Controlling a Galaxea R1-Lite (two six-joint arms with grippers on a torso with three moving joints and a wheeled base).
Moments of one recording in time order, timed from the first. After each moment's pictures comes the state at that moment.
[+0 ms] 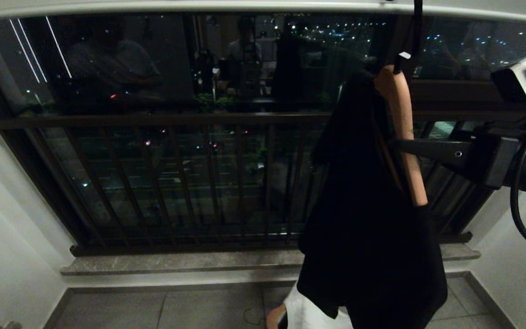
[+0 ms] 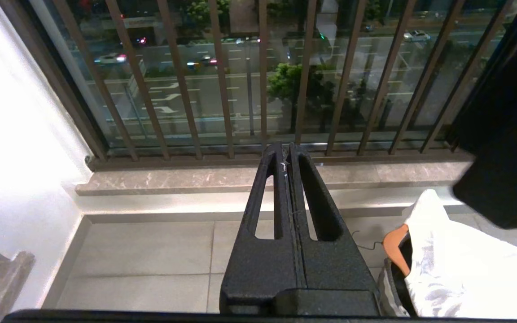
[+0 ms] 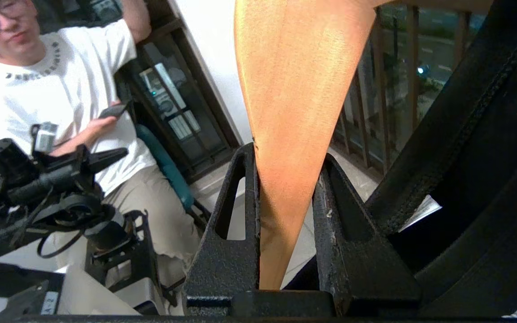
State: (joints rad) left arm 0.00 0.00 0.00 0.01 0.00 0.00; right arm 0.08 1.46 -0.86 -0.66 1.08 0.28
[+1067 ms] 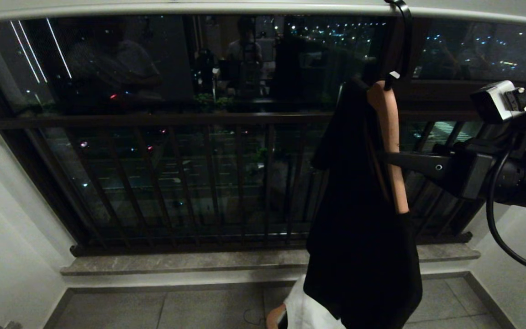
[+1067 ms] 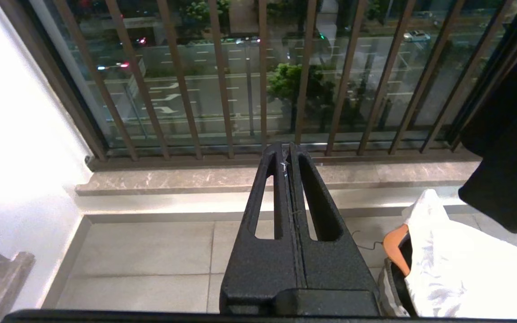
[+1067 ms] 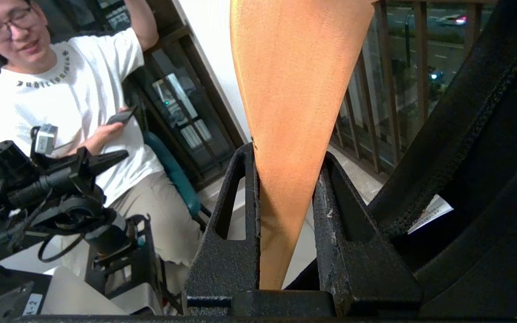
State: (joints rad) left arm 0.00 0.00 0.00 0.01 0.00 0.00; right arm 0.08 1.53 -0.79 -0.79 1.07 0.29
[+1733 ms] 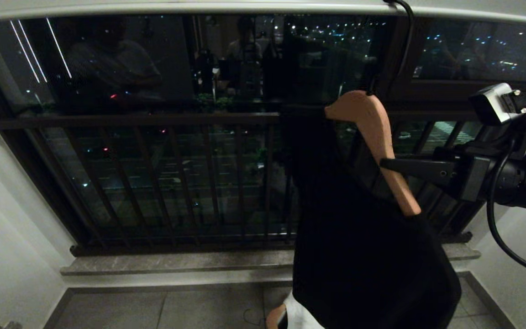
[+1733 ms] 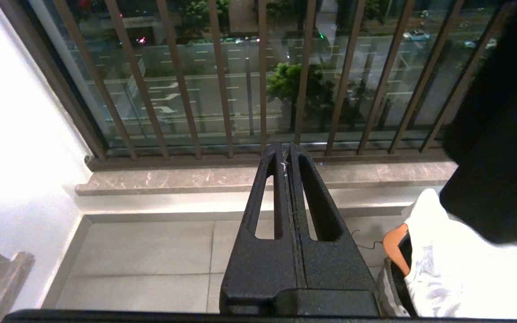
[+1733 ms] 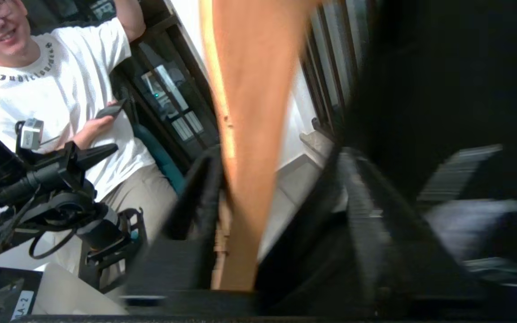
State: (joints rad) left arm 0.00 0.00 0.00 0.01 0.00 0.00; right arm 0.08 1.52 -0.78 -0.79 1.06 0.29
